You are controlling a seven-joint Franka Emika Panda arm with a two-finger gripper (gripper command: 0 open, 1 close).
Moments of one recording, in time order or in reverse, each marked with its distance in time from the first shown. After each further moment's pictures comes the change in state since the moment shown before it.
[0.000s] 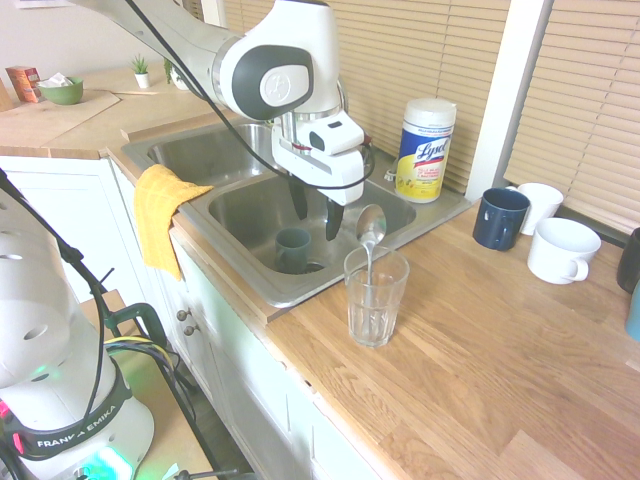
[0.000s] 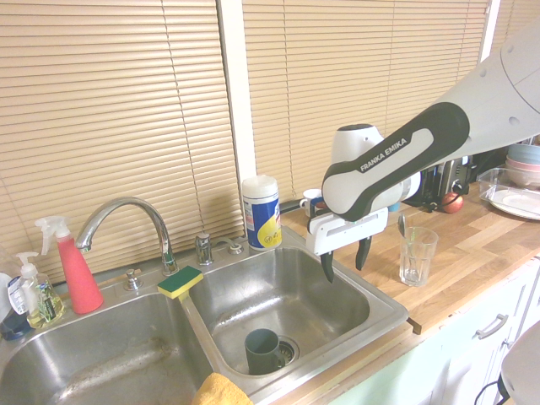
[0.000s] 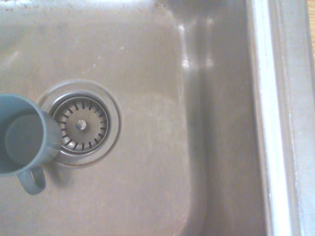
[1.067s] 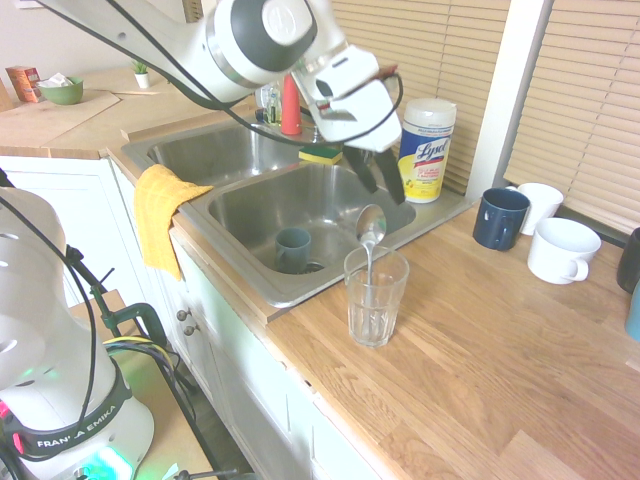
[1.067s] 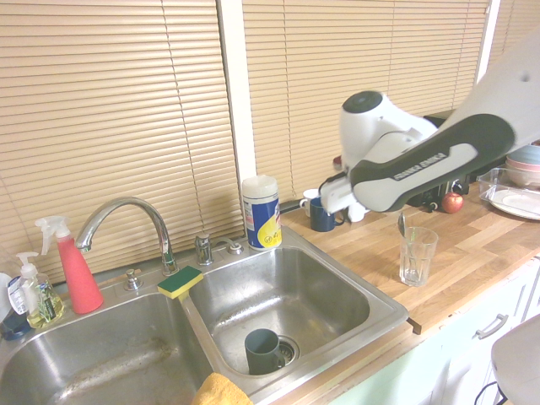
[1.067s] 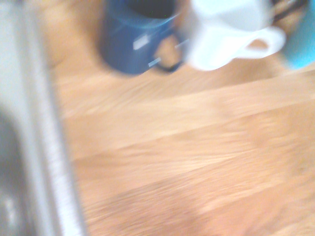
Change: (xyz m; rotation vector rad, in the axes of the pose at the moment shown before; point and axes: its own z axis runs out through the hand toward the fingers) arm 0.041 0.035 -0.091 0.010 0.533 0.256
